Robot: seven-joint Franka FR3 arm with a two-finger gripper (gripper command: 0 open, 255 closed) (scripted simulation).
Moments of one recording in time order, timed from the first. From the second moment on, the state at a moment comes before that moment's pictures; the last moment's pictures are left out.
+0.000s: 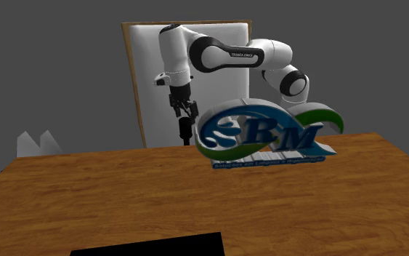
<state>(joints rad) -0.18 0.18 -0.29 -1.26 0.09 1.36 -0.49</state>
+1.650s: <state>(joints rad) -0.20 0.26 -0.30 -1.02 0.12 1.20 -0.49</state>
